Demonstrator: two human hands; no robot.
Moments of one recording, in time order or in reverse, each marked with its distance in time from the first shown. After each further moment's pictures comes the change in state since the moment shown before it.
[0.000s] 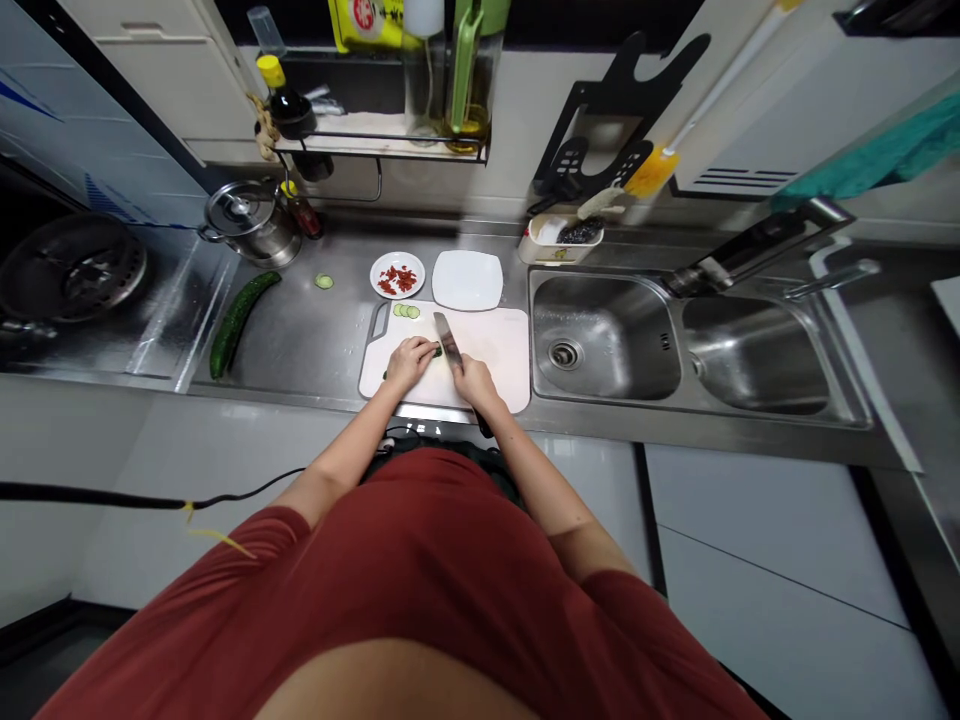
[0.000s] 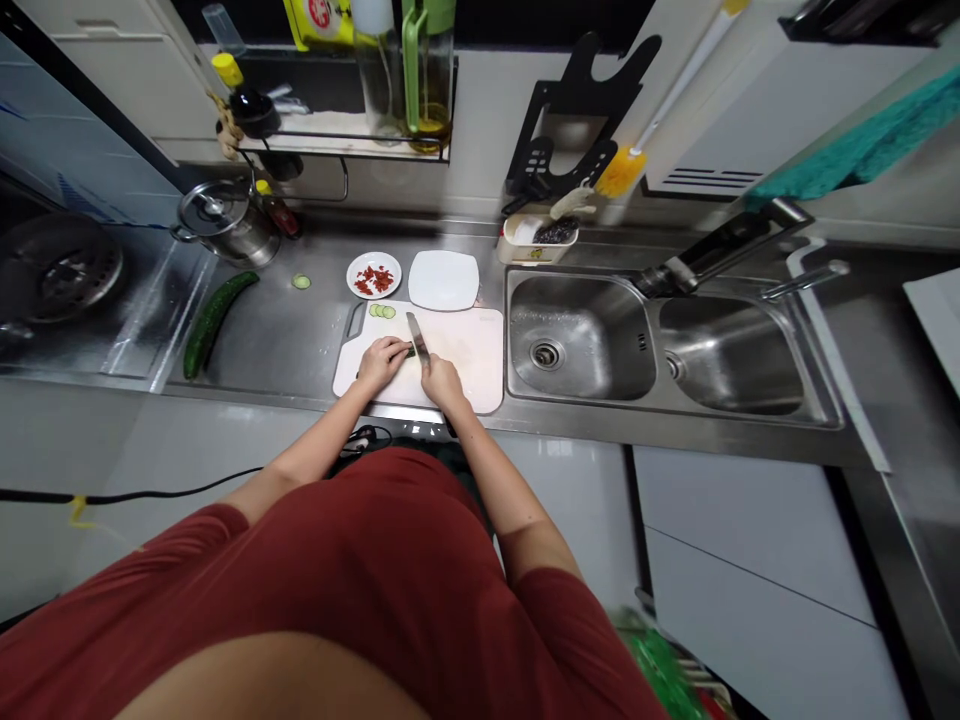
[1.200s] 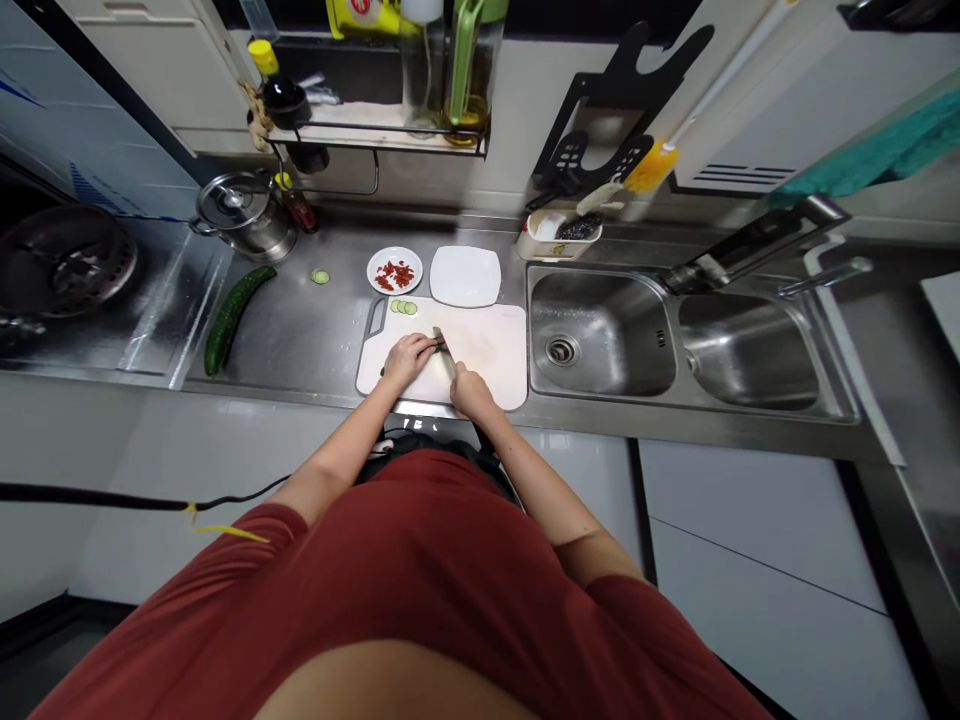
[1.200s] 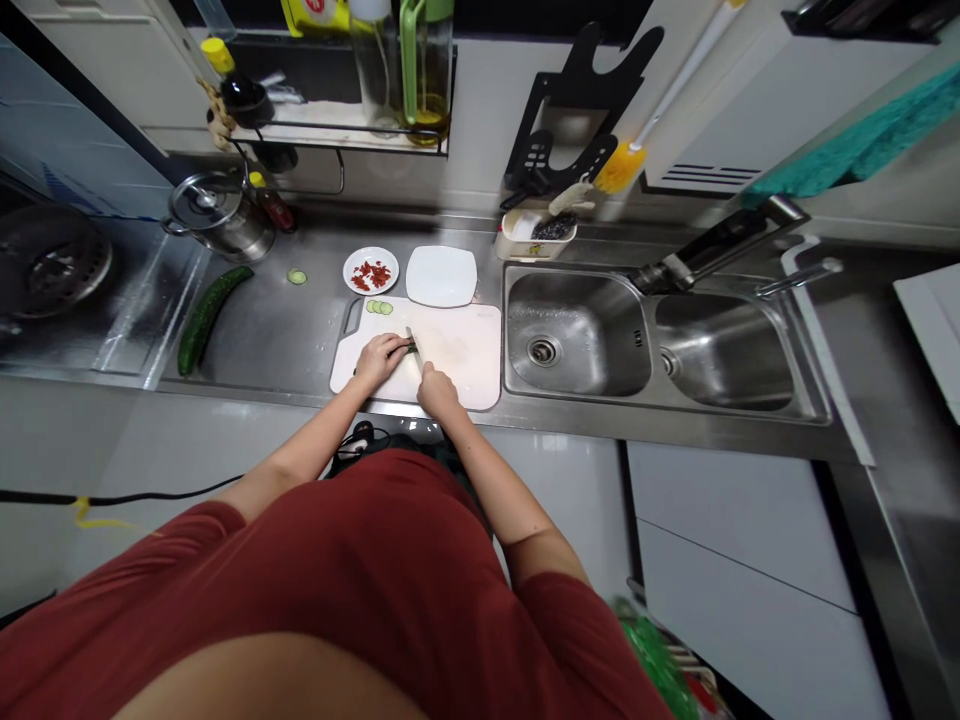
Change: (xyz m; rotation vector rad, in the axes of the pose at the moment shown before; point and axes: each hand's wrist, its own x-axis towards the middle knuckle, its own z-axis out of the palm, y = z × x) left_hand 0.001 0.003 -0.004 -0.050 -0.026 0.024; right_hand -0.027 -0.011 -0.003 -0.072 -0.179 0.059
